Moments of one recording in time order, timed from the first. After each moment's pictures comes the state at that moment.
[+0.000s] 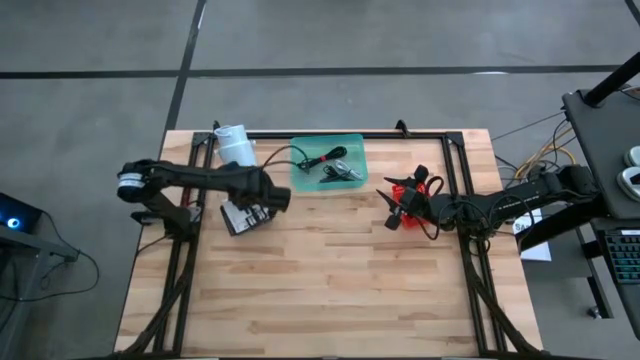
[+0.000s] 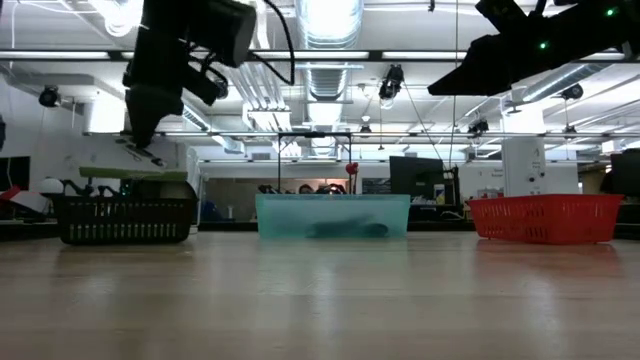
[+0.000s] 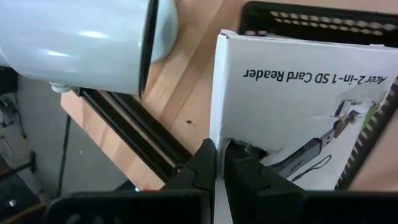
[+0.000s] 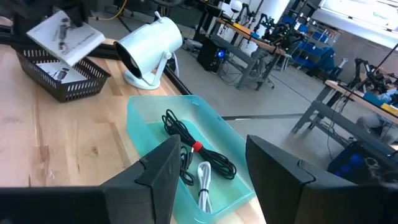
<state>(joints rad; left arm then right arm) 0.07 1.56 1.24 -1.52 -0.40 -0.61 0.16 0.98 0.39 0.37 0.78 -0.19</state>
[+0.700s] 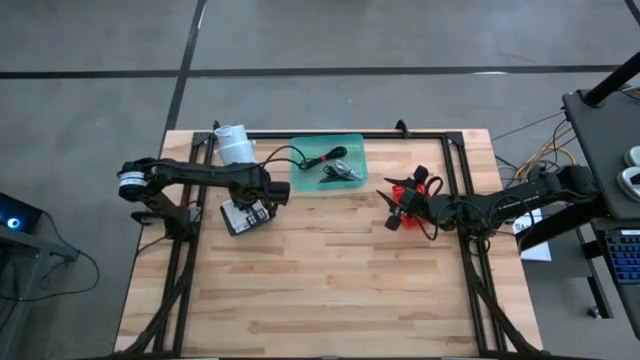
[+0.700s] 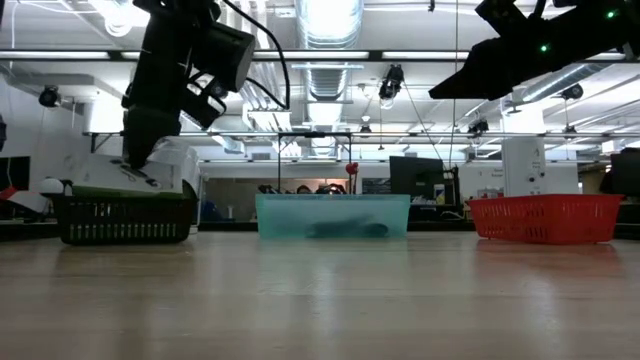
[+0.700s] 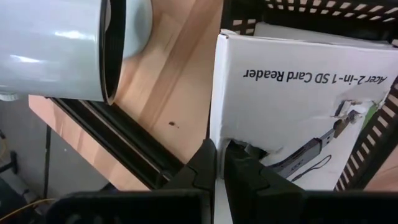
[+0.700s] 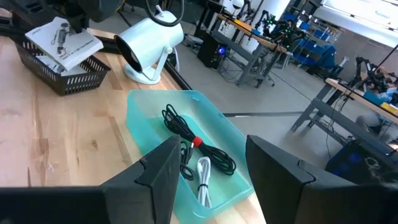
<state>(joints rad) 0.14 1.56 1.14 -1.41 -0.34 -0.53 0.16 0.98 0.39 0.35 0.78 -0.18</state>
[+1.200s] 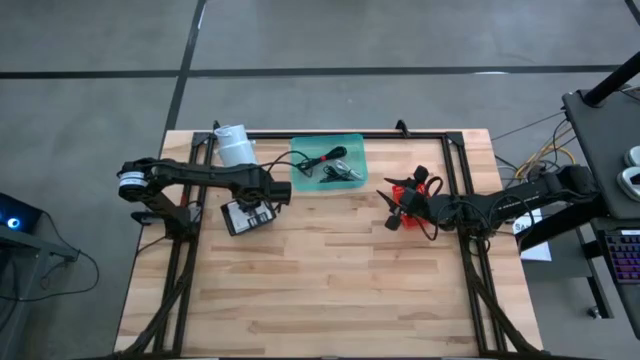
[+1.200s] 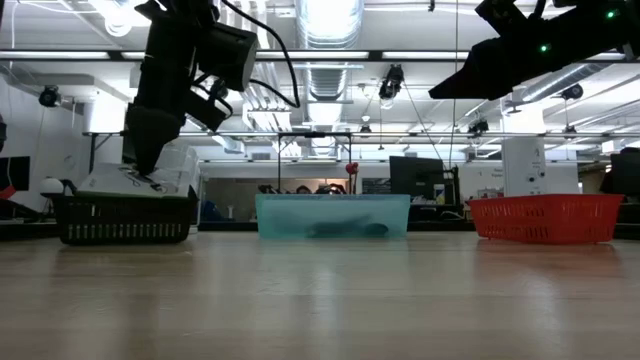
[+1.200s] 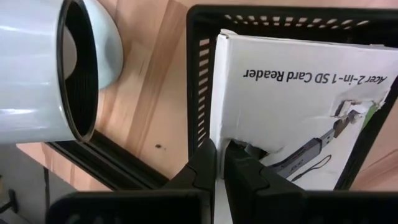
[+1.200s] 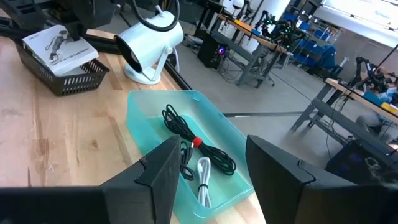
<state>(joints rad) 0.14 1.56 1.12 -1.32 -0.30 -0.38 0.16 0.98 0.39 0.35 0.78 -0.18</state>
